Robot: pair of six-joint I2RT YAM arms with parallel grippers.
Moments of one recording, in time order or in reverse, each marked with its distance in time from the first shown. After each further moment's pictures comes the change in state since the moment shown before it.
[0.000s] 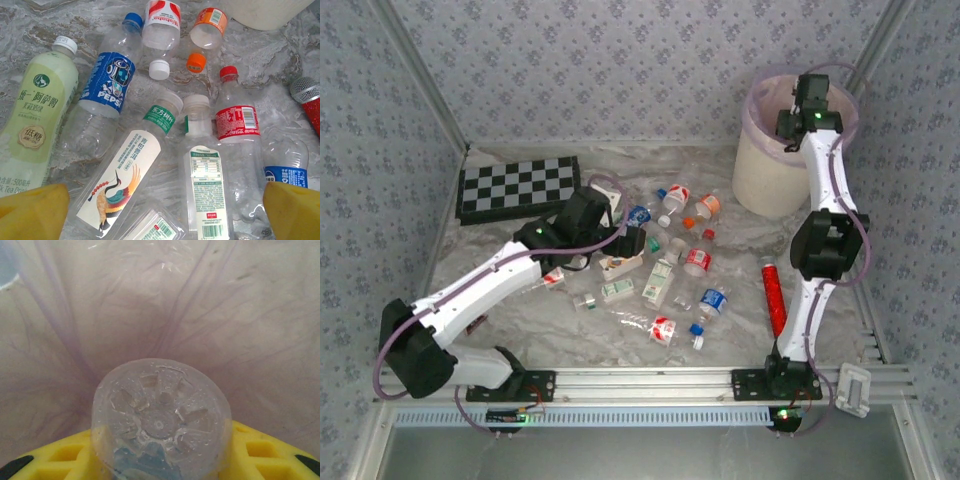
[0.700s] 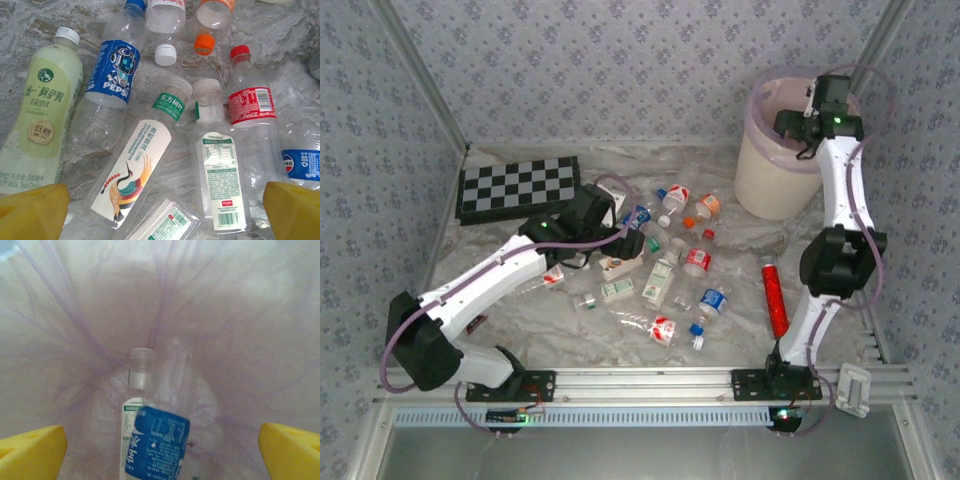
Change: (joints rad) left arm 0.018 0.058 0.052 -0.087 -0.016 0.087; right arm -0.028 -0.227 -0.170 -0.034 -0.076 0.043
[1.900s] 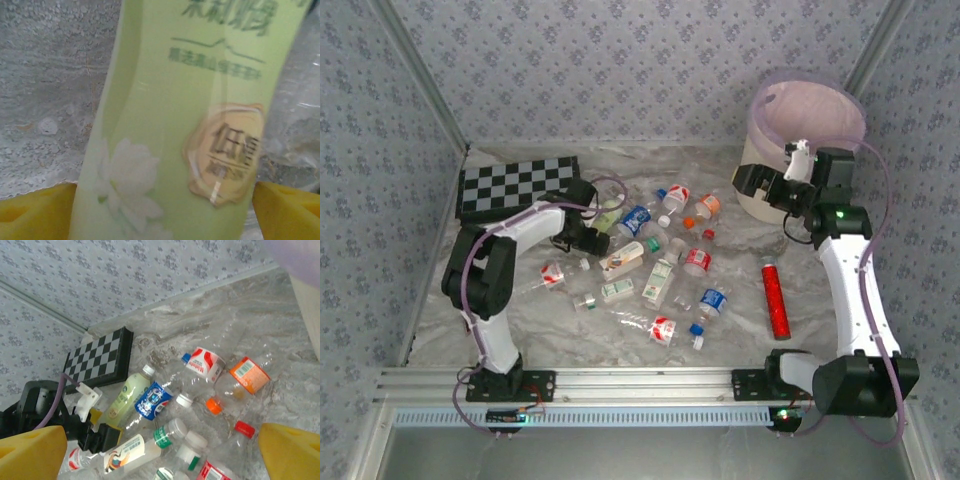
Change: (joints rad) left arm 0.325 0.474 0.032 -0.013 0.035 0.255; right arm 0.080 -0.726 -0.839 0.230 -0.674 0.306
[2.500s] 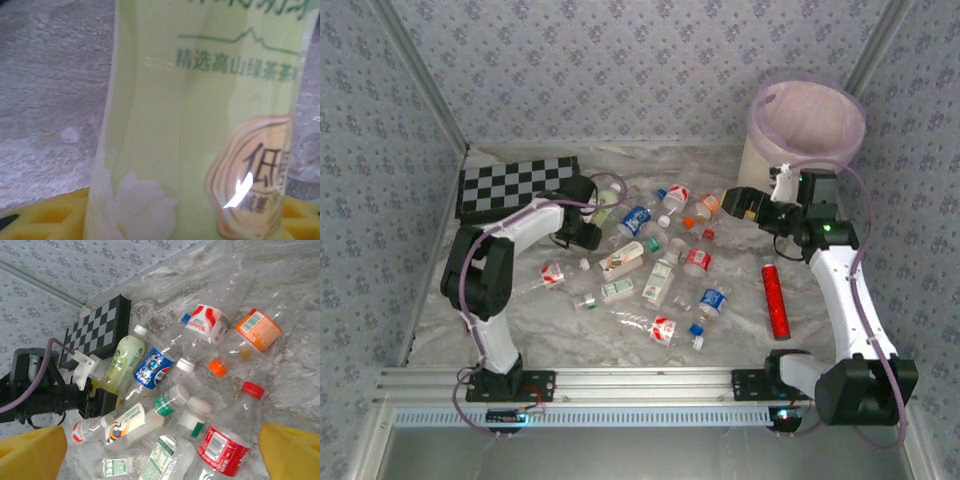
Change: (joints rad) left arm 0.000 -0.042 0.033 -0.028 -0.056 0.006; right arm 0.050 -0.041 -0.154 0.019 -0.061 0.040
